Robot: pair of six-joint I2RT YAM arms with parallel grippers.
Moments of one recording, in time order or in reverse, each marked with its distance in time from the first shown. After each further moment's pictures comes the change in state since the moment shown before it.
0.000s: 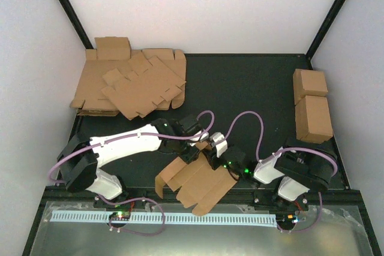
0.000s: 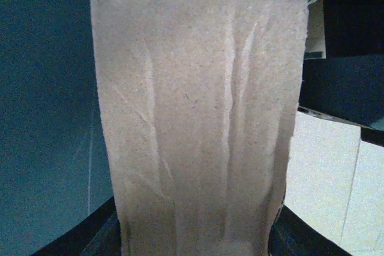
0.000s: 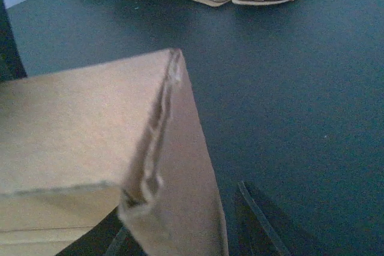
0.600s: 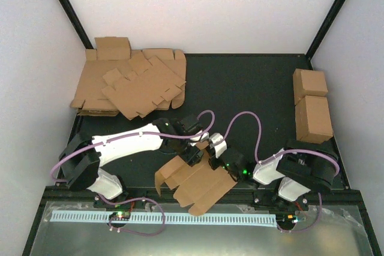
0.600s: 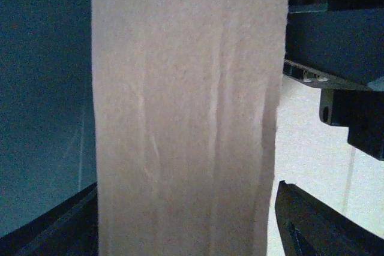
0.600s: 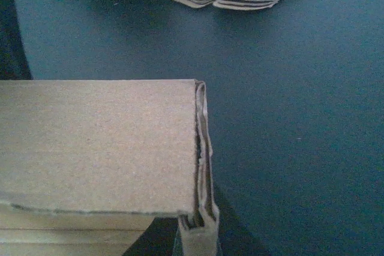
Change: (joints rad) left arm 0.004 0.023 0.007 -0.005 0.023 -0.011; right arm 0.046 -0.023 0.016 -0.055 0.110 -0.053
